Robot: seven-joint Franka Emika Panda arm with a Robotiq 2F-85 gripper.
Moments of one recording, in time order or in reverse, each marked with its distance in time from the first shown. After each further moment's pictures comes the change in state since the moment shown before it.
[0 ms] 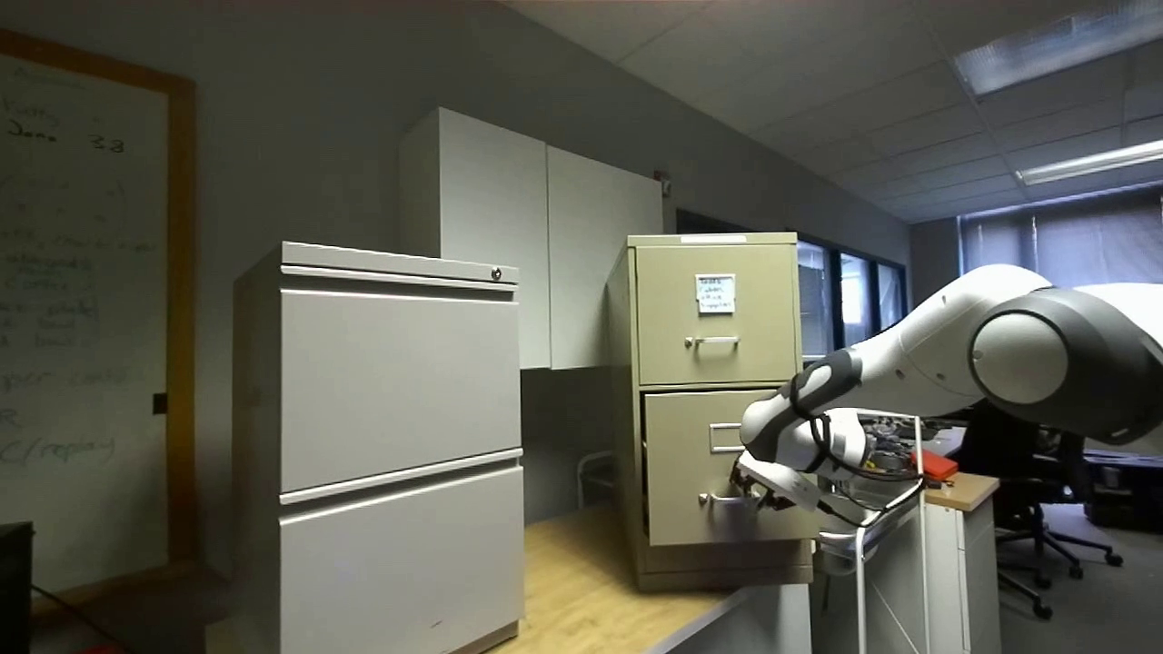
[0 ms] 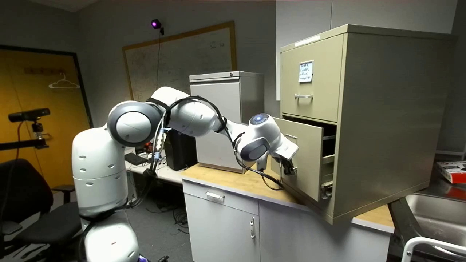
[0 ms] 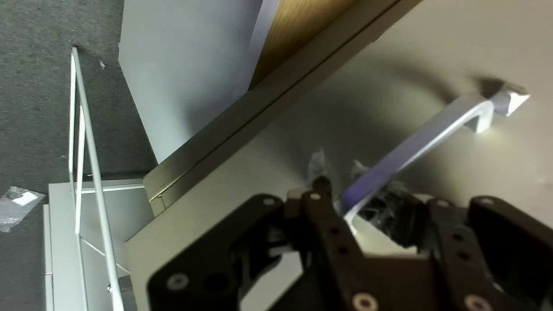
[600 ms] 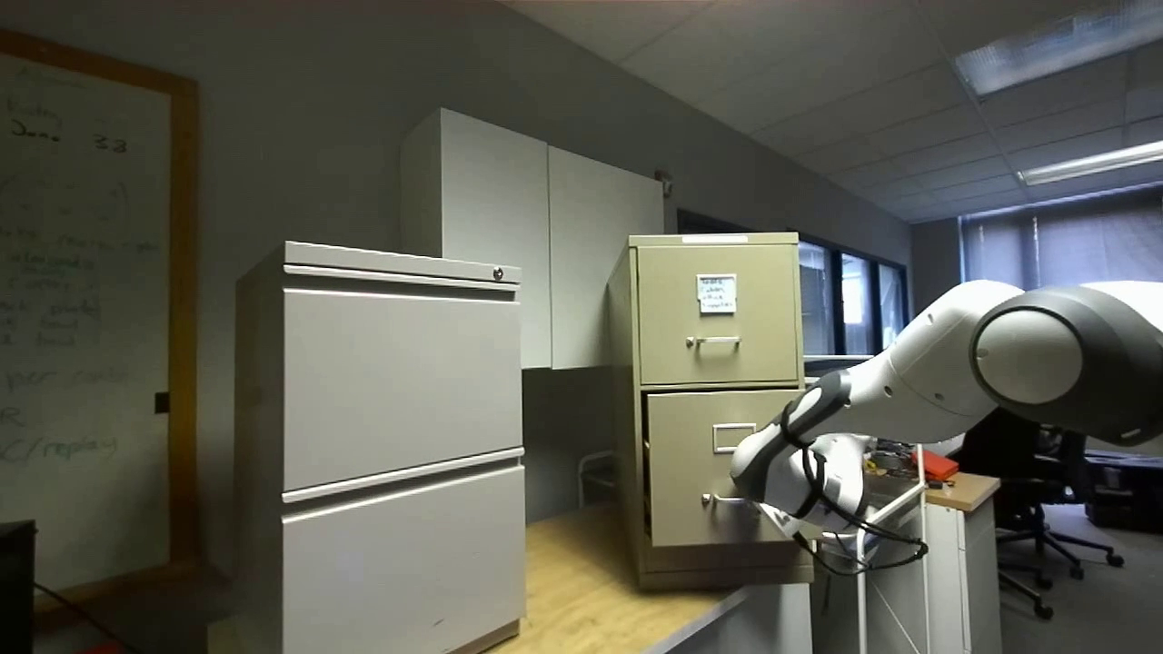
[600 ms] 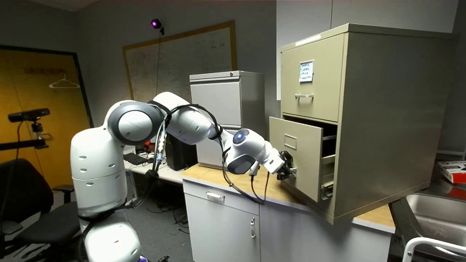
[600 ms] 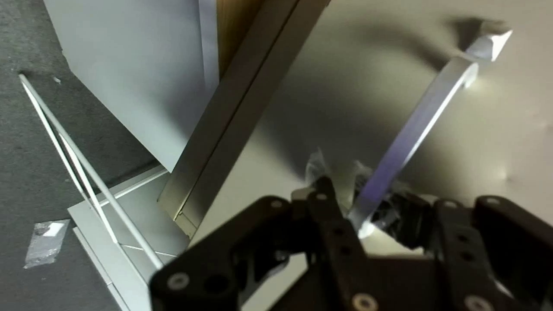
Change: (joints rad) arm 0.056 -0.010 0.023 -0.180 0.195 0.435 0.193
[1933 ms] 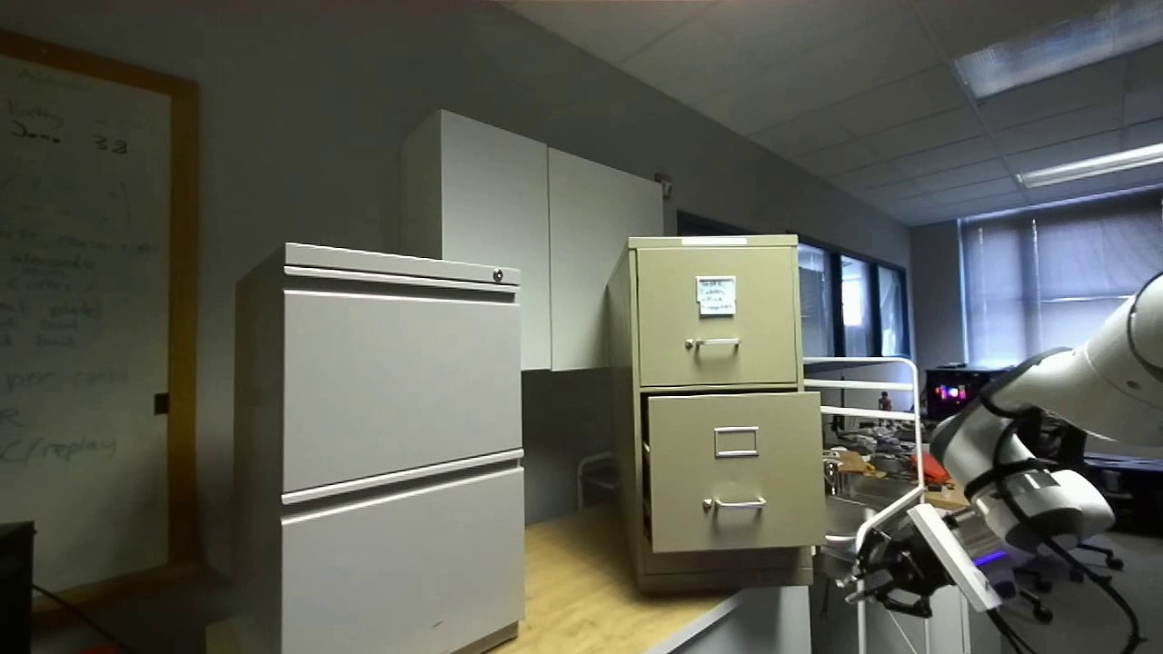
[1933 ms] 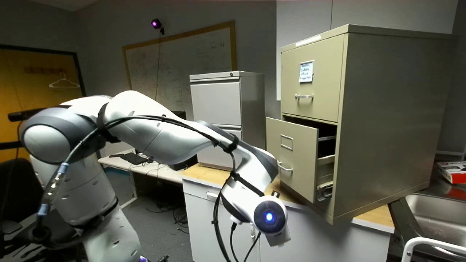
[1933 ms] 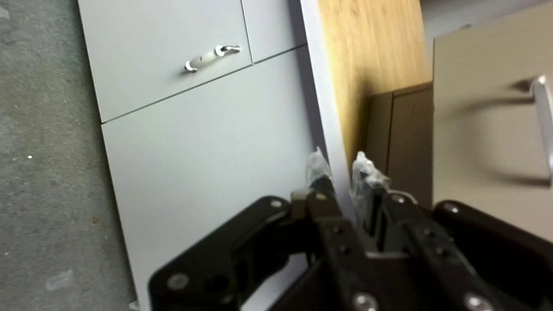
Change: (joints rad) arm 0.002 -0.247 -0.535 -0.230 0.615 -1.022 -0.823
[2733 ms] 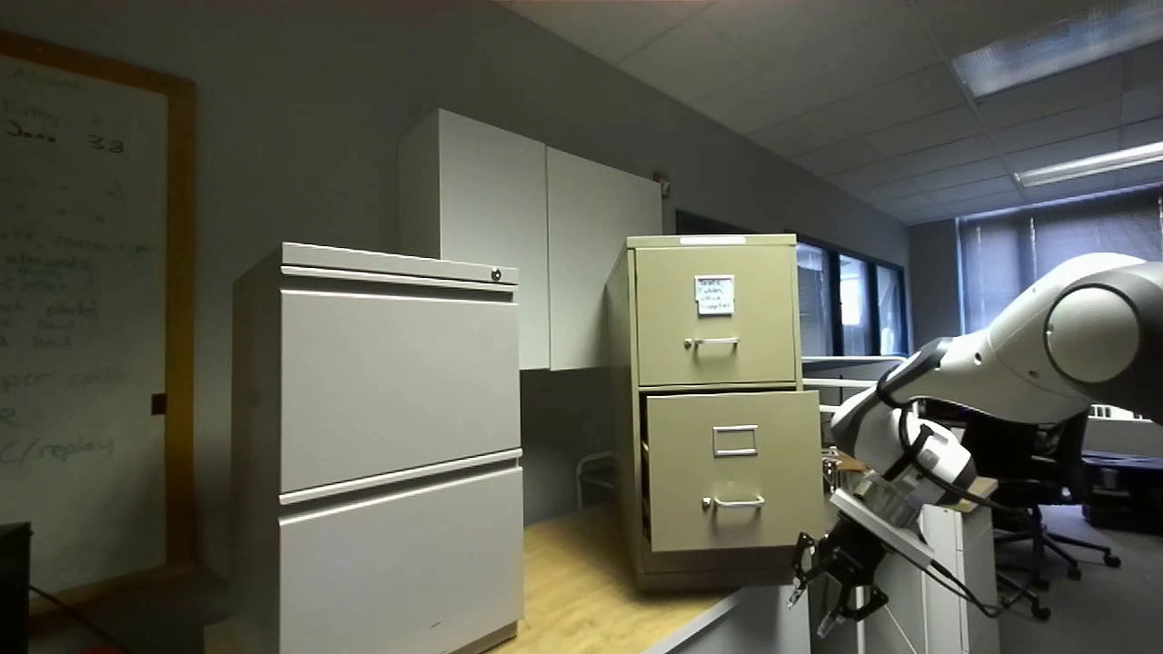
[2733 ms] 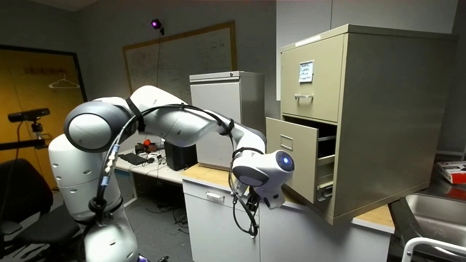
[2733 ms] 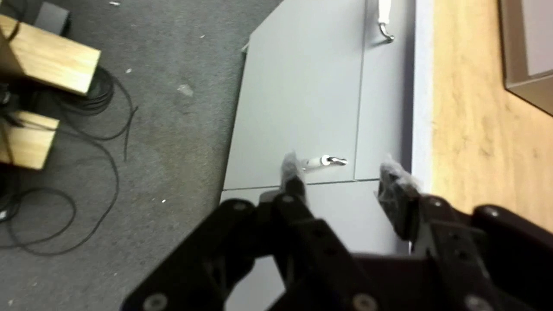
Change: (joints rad) arm -0.079 0.100 0.295 0.185 -0.457 -0.241 0.316
